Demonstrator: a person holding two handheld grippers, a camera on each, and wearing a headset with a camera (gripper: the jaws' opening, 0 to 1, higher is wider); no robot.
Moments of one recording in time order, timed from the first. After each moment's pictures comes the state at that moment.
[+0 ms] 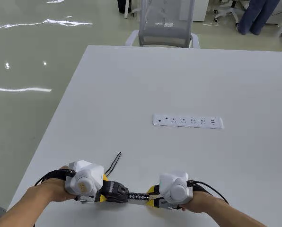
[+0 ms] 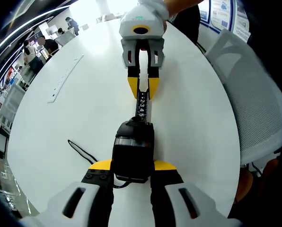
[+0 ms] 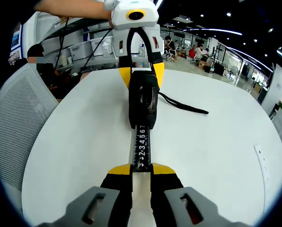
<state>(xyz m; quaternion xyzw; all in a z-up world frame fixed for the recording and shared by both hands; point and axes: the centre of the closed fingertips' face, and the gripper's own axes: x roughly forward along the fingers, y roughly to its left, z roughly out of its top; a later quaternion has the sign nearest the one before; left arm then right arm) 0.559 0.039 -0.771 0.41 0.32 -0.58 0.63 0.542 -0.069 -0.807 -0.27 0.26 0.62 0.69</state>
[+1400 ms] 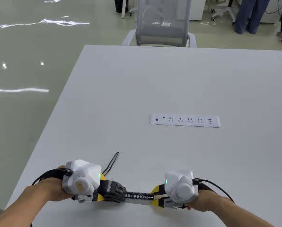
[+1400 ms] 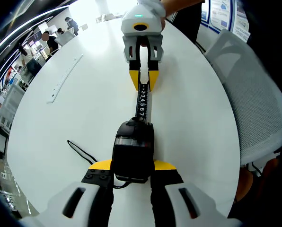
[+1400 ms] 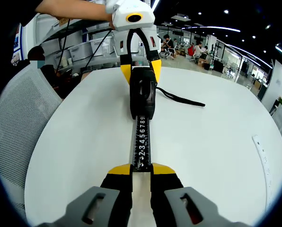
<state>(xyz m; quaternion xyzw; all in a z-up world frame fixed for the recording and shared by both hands) 0.558 0.038 -0.772 0.41 0.32 -0.58 0.63 0.538 -0.091 -0.807 -0.27 0.27 0.62 0.69</state>
